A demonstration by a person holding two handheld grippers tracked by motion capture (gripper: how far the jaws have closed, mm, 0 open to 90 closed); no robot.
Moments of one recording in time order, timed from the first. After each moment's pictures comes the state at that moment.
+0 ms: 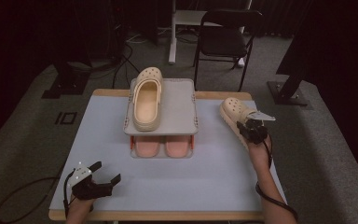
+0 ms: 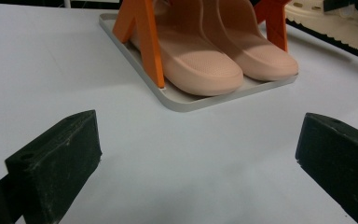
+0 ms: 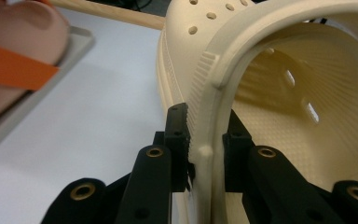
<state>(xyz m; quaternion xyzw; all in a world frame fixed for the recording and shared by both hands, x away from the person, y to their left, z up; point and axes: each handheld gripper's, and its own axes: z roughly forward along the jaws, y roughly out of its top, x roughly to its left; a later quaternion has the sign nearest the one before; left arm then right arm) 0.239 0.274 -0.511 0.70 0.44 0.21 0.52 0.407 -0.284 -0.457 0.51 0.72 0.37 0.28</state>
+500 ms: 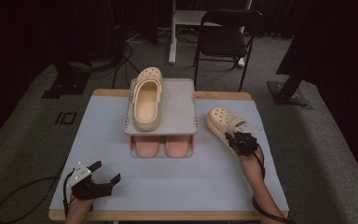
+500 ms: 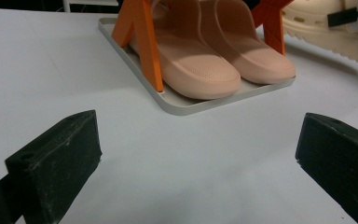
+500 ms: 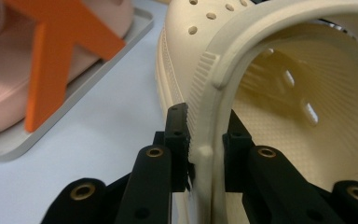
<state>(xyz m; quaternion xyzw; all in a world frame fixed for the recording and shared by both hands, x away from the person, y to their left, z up) 0.238 0.275 -0.510 0.70 0.44 0.21 0.52 0.369 -0.246 -0.464 0.46 0.76 0.37 0.28</state>
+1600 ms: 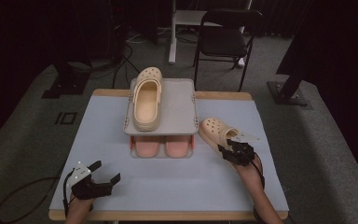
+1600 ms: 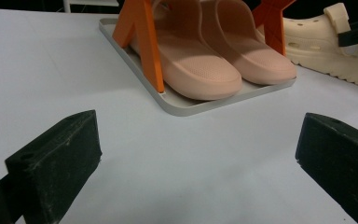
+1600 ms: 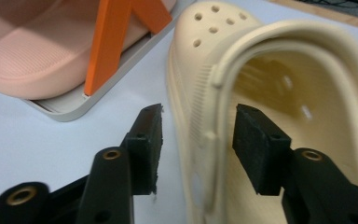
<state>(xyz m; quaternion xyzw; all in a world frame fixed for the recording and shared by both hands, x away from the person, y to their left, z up) 0.239 0.275 -0.510 0.70 0.44 0.21 0.52 0.343 -0.239 -0.477 0.44 0.78 0.38 0.23</state>
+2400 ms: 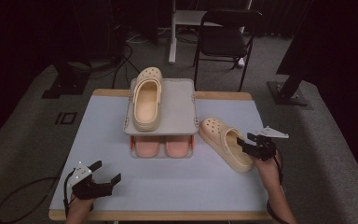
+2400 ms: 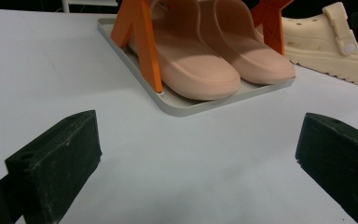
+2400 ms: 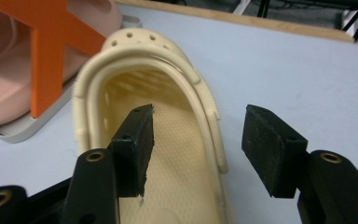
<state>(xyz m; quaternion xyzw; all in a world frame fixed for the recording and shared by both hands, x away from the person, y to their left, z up) 0.239 0.274 -0.510 0.70 0.44 0.21 0.52 0.354 -0.307 -0.466 0.49 0.73 0.42 0.23</state>
